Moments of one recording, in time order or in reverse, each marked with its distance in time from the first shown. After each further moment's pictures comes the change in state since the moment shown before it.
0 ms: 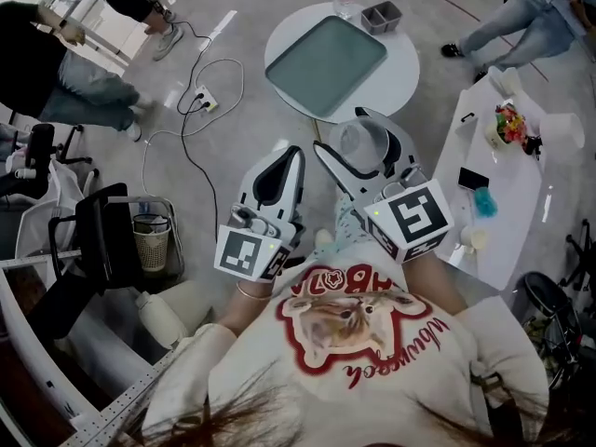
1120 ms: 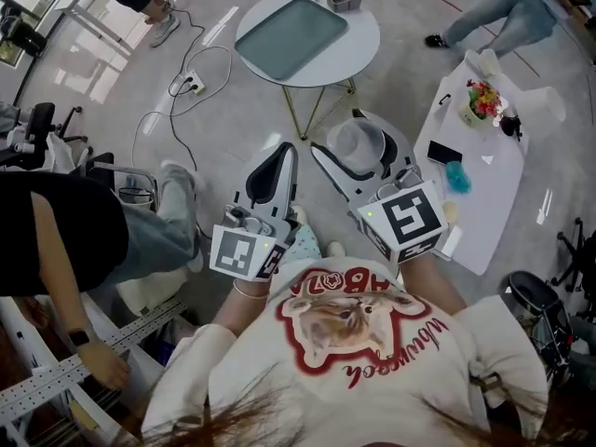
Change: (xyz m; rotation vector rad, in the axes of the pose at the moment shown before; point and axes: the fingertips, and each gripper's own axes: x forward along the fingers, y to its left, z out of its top) left arm -0.030 -0.172 -0.005 0.031 -0.037 0.066; right arm -0.178 -0.007 -0.023 -0.039 0.020 0.030
